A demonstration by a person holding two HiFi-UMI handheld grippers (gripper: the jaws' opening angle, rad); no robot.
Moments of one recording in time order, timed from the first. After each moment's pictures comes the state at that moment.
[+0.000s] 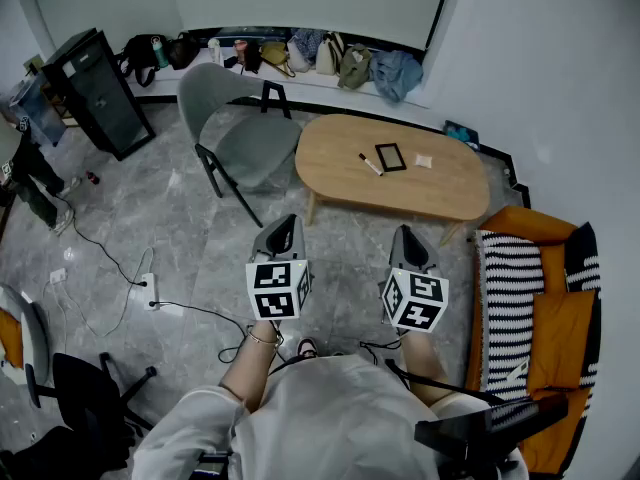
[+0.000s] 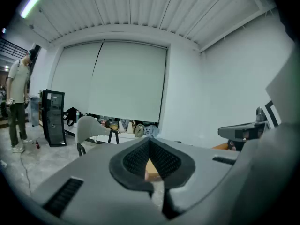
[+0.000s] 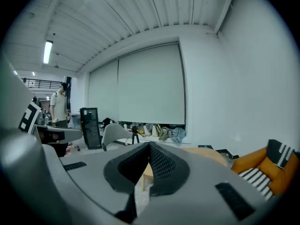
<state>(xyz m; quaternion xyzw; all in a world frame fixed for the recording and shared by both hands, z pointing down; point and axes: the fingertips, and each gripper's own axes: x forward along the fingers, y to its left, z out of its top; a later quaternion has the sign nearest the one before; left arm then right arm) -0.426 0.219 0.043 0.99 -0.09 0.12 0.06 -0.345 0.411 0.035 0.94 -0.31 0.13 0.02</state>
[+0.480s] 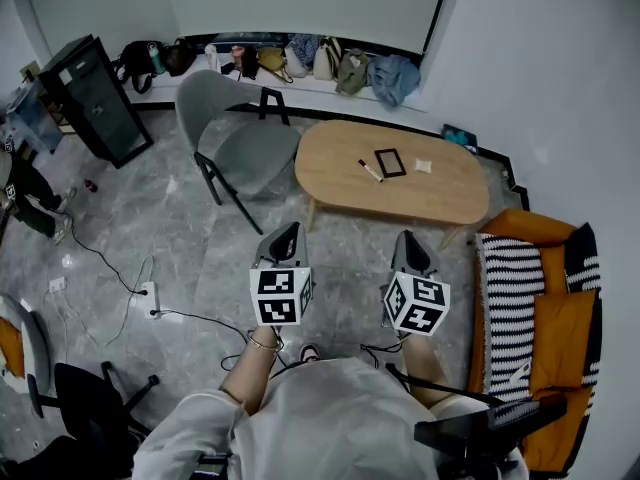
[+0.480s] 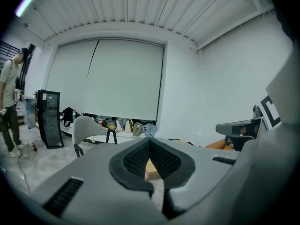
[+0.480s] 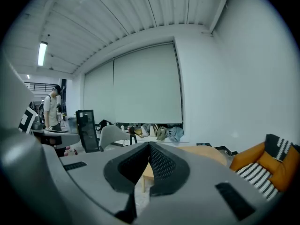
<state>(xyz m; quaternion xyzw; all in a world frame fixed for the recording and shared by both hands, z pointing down) -0.420 0.211 0.050 0.99 -0.07 0.13 0.06 -0.338 0.405 0.040 0.94 -0.30 0.14 0.00</state>
